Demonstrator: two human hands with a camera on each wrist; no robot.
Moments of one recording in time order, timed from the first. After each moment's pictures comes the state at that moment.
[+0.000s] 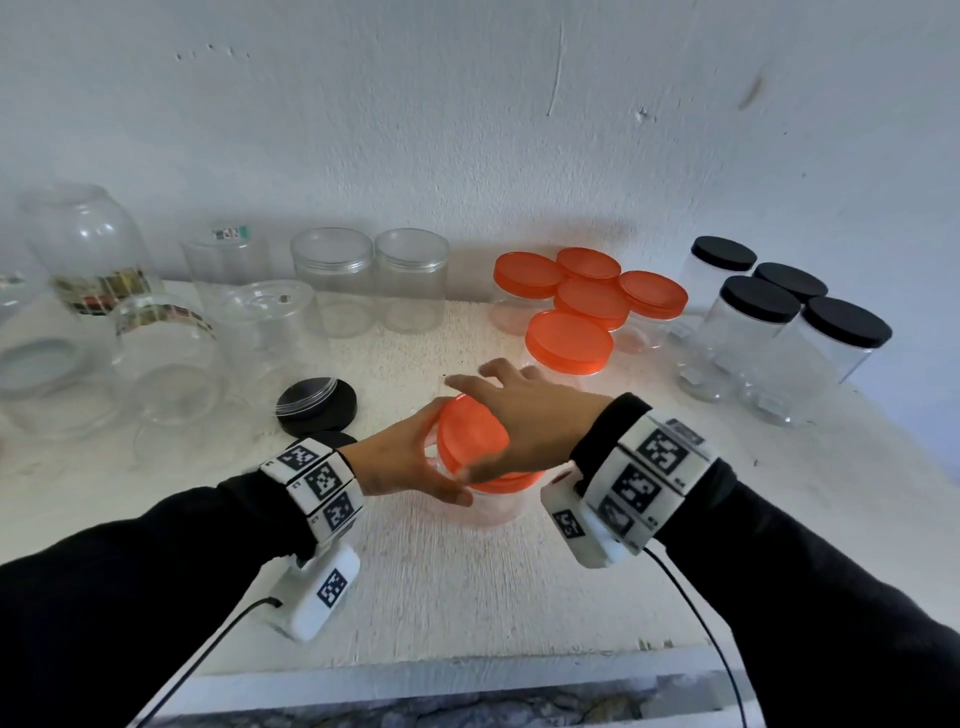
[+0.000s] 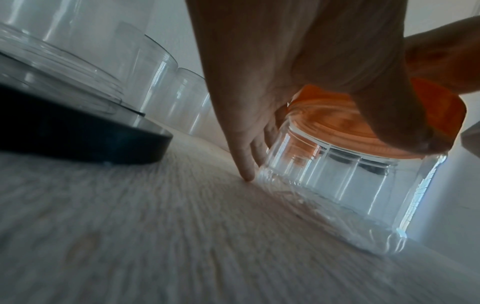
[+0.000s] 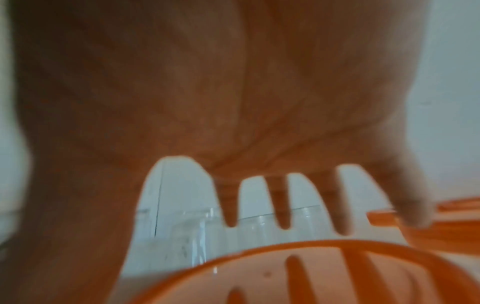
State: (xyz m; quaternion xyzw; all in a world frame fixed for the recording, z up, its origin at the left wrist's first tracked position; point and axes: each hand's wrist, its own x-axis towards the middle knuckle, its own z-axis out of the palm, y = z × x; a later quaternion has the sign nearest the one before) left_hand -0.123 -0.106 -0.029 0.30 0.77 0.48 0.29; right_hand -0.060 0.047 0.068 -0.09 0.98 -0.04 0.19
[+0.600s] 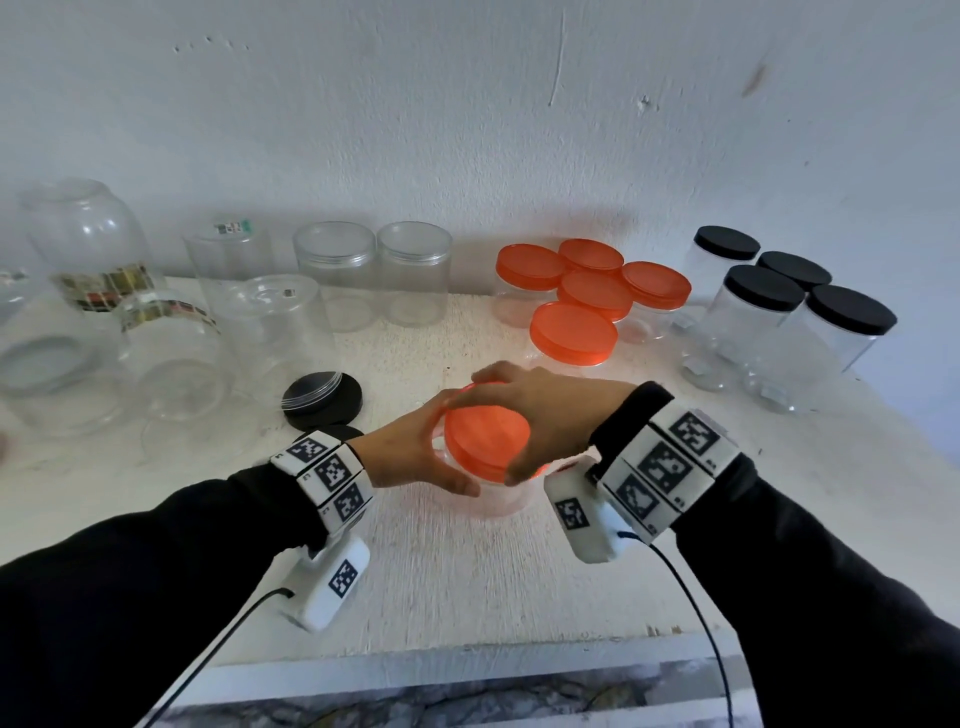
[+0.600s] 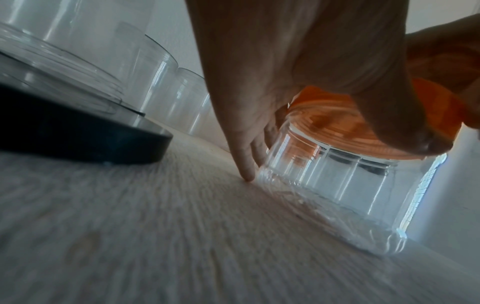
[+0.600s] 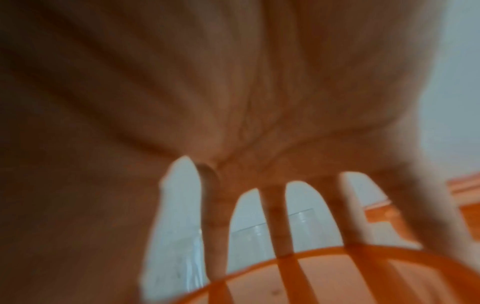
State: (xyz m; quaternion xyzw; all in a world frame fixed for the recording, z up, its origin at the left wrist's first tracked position) left_hand -0.120 -0.107 -0.026 0.31 0.77 0.48 0.29; right_hand -0.058 0.053 0.073 -0.11 0.97 -0.06 0.22
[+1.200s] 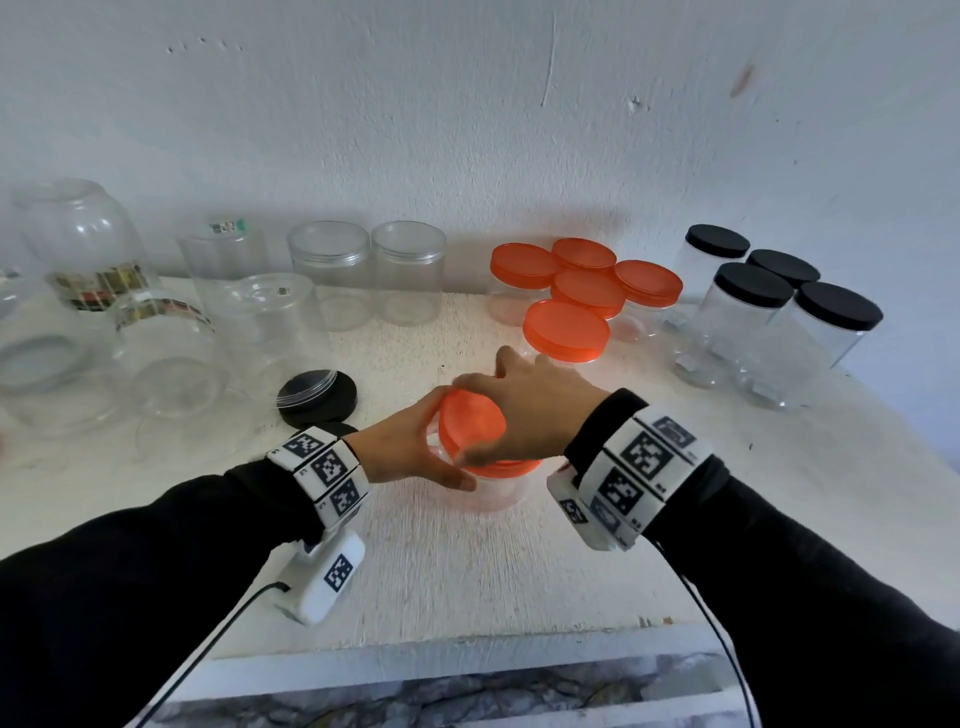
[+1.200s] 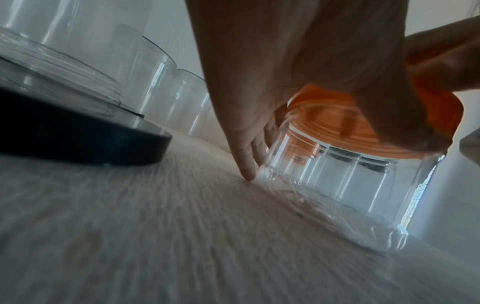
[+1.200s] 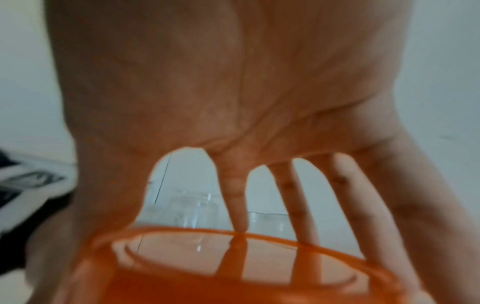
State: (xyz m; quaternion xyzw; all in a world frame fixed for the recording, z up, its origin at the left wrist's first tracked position) left_hand -0.120 -0.106 -0.026 0.30 0.77 0.48 0.29; right_hand -0.054 0.043 0.063 -0.07 0.99 0.03 0.14
